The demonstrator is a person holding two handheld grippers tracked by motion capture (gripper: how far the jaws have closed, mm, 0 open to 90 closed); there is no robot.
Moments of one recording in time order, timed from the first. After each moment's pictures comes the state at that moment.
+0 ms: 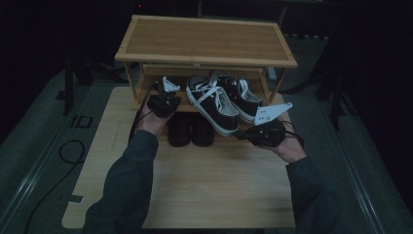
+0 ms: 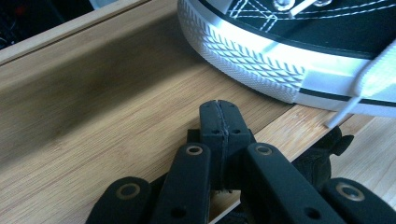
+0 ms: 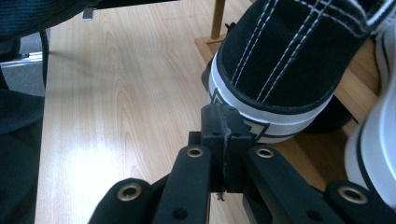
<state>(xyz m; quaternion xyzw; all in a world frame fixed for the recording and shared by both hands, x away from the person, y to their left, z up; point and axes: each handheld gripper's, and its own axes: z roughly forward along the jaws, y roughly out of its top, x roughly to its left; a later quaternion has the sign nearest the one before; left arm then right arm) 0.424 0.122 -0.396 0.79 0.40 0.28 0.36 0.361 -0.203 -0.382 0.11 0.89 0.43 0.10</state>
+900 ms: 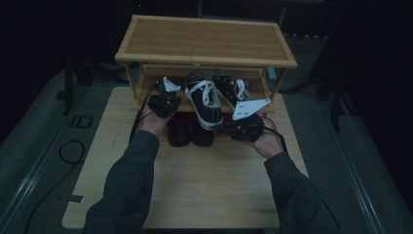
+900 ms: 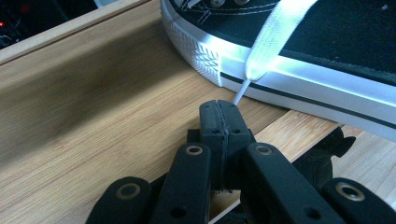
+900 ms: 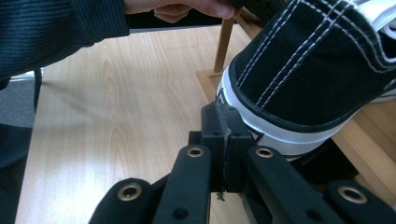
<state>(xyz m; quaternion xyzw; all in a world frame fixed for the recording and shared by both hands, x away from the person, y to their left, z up) 0.423 0.120 -0.396 0.79 0.41 0.29 0.35 0.369 -0.150 -0.381 0.09 0.88 0.46 0.12</state>
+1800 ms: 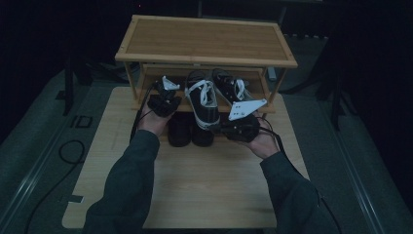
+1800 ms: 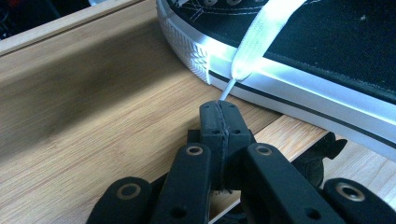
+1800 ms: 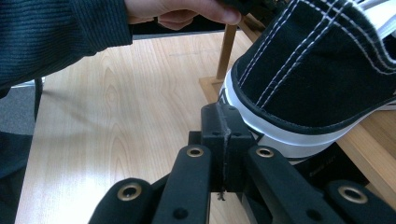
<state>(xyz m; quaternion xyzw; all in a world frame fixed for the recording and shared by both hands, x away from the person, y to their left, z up) 0.425 0.122 -0.395 0.79 0.42 0.27 0.36 0.370 -0.142 -0.384 0.09 0.87 0.47 0.11</state>
